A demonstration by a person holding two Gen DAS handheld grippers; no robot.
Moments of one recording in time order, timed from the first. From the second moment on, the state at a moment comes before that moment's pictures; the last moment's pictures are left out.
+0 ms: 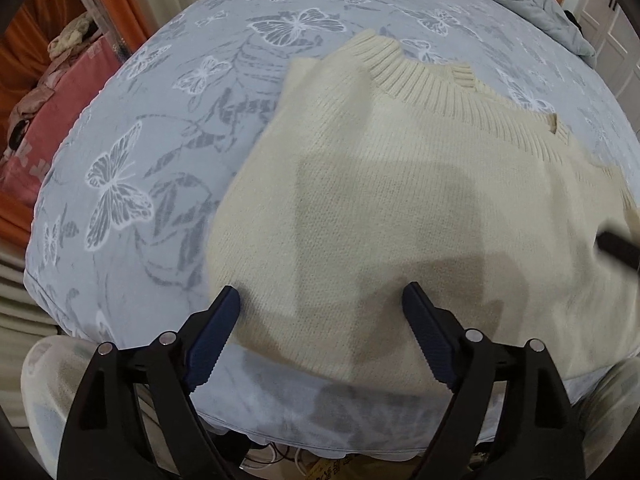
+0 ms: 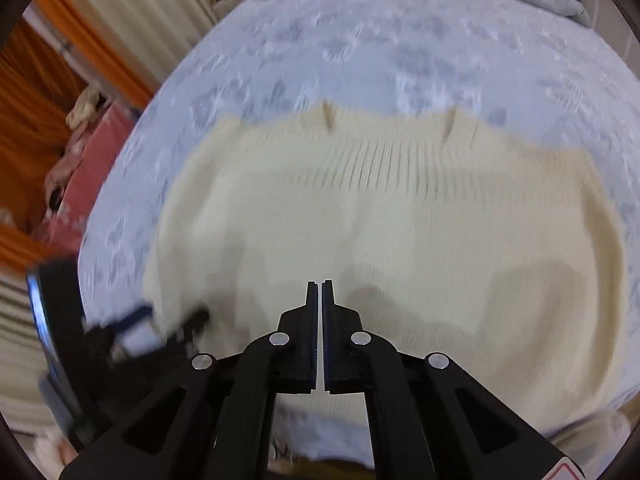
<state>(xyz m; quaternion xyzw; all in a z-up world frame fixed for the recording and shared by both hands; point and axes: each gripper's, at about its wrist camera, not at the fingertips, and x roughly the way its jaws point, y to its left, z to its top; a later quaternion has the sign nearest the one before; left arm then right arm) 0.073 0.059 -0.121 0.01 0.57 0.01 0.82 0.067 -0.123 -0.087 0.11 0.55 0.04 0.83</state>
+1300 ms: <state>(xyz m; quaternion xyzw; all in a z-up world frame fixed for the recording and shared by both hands) 0.157 0.107 -0.109 -0.14 0.58 0.03 0.80 0.038 -0.352 -0.093 0.25 0.47 -0.13 0.84</state>
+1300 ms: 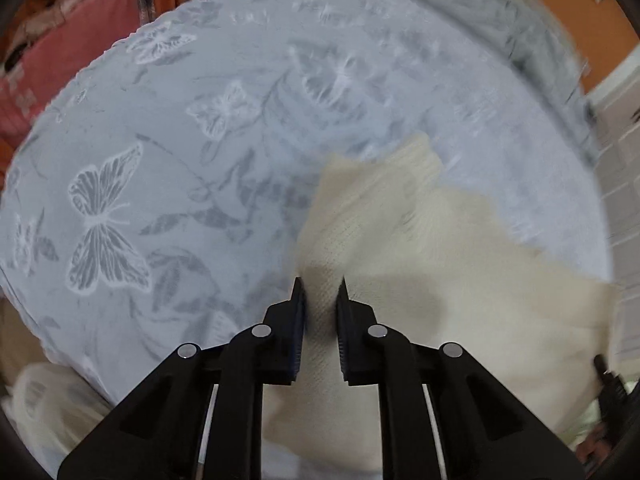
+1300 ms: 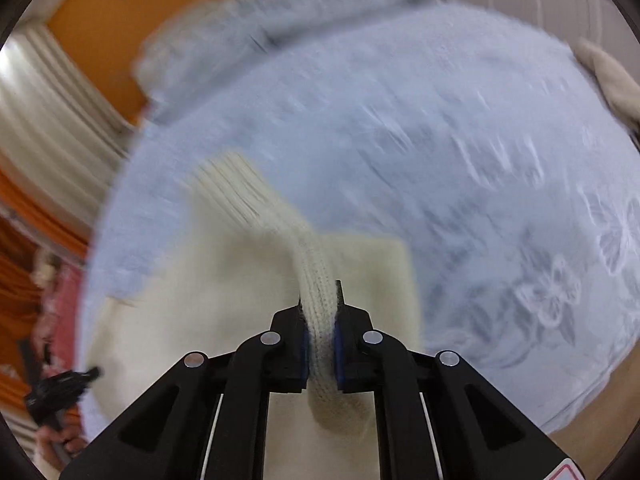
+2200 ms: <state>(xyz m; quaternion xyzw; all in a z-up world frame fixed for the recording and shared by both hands) 0.060 0.054 -0.061 0.03 0.53 0.00 0.85 0.046 -0.162 -0.101 0.15 0.53 0.00 0.83</state>
